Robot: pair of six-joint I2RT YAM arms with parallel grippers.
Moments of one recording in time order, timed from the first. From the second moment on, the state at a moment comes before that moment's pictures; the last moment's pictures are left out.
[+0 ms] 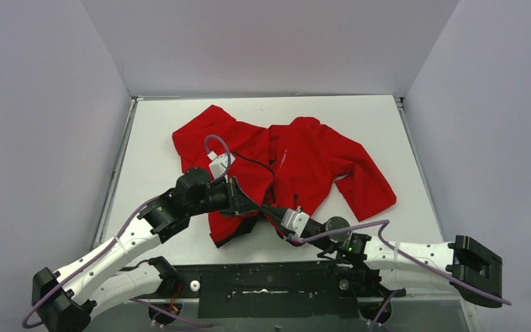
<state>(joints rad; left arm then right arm) -0.77 0.91 0.74 -0.28 0.31 -0.84 1.19 0.98 0.31 0.79 0.08 -0.48</state>
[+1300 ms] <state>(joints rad) -0.78 0.88 0.70 -0.40 0.20 -0.77 0.79 1.02 0.36 0.76 0.30 -0.30</state>
